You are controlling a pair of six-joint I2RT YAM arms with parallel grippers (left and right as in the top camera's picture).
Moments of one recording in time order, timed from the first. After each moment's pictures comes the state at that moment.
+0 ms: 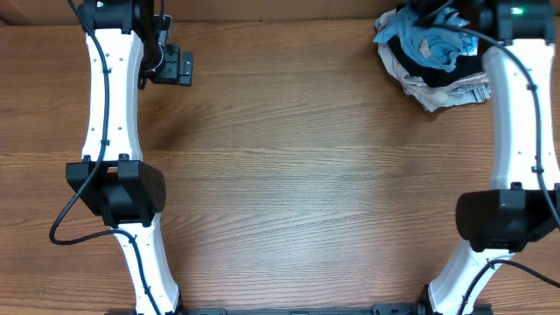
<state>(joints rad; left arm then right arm) 0.02 2.27 2.48 -1.55 -0.04 0.03 -0.05 2.02 2.28 -0.77 -0.07 0.31</state>
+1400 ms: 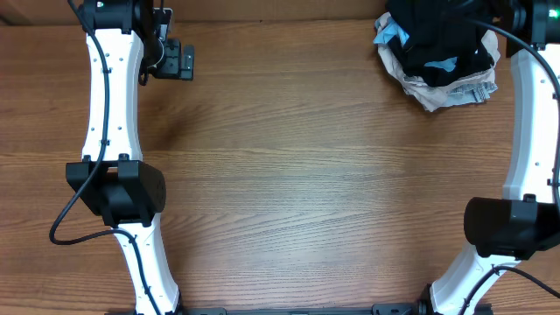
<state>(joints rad) 0.02 2.27 2.48 -1.49 -0.01 0.03 -0.10 1.99 2.32 -0.81 -0.04 0.38</state>
